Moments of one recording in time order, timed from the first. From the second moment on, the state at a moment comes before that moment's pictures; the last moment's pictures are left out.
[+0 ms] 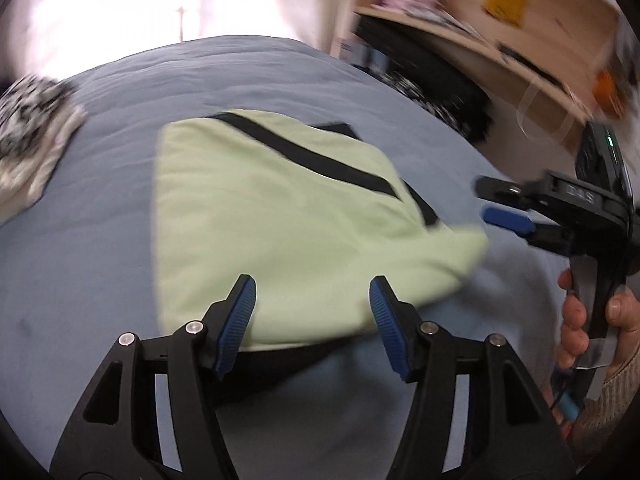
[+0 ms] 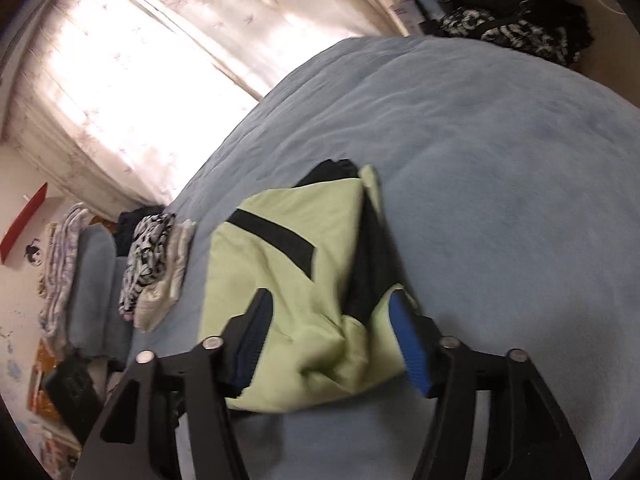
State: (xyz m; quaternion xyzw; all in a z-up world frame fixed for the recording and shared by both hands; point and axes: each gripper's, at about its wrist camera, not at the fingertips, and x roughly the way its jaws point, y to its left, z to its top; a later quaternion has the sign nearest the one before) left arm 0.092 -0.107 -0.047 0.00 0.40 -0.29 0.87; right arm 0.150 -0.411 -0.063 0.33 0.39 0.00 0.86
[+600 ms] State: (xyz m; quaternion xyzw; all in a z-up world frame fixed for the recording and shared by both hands) left arm 0.123 -0.078 -0.091 -0.02 0.43 -0.23 0.87; right arm 0.279 -0.400 -0.117 0.31 0.49 0.07 0.81
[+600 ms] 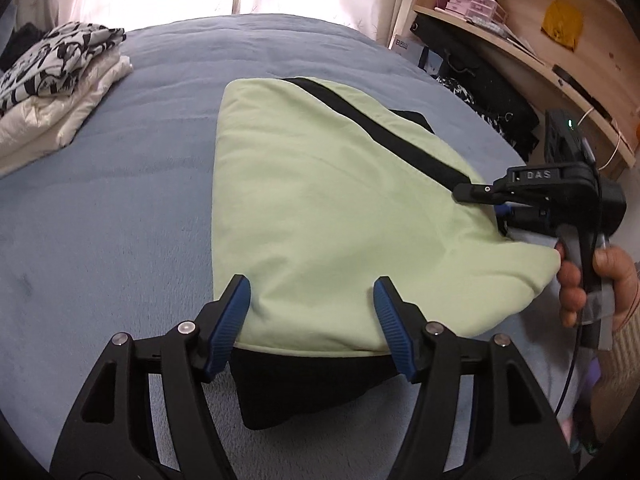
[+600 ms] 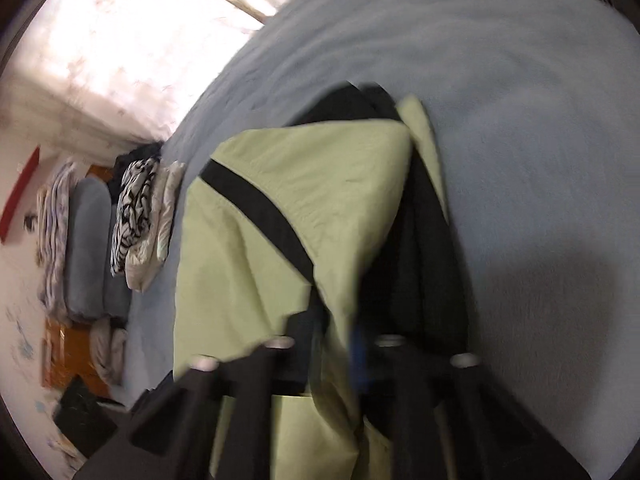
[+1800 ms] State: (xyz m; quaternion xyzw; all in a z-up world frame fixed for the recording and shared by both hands) left arm 0.095 -0.124 -0.107 0.08 0.39 -0.23 0.89; right arm 0.378 -0.436 -0.105 0.24 0.46 0.02 0.85
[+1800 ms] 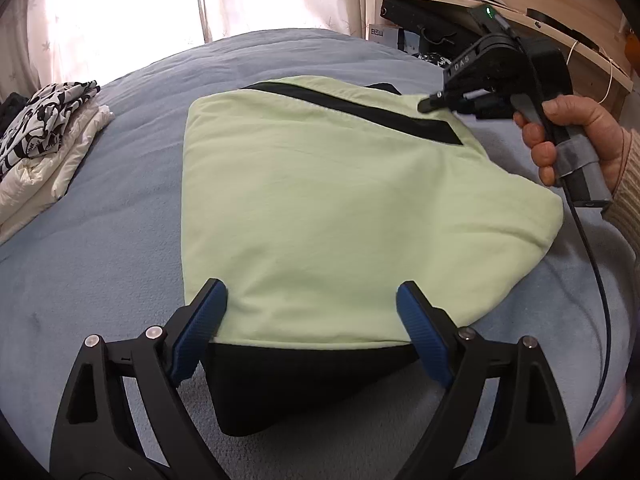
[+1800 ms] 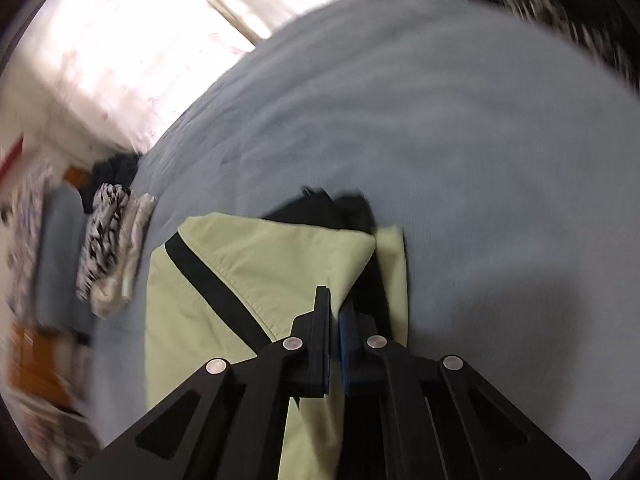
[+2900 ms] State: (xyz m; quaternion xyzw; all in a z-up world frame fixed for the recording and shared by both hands) left arm 0.174 -0.072 -0.115 -0.10 0.50 -0.22 0.83; right arm 0.223 -0.439 -0.111 0.30 0.51 0.09 0.81
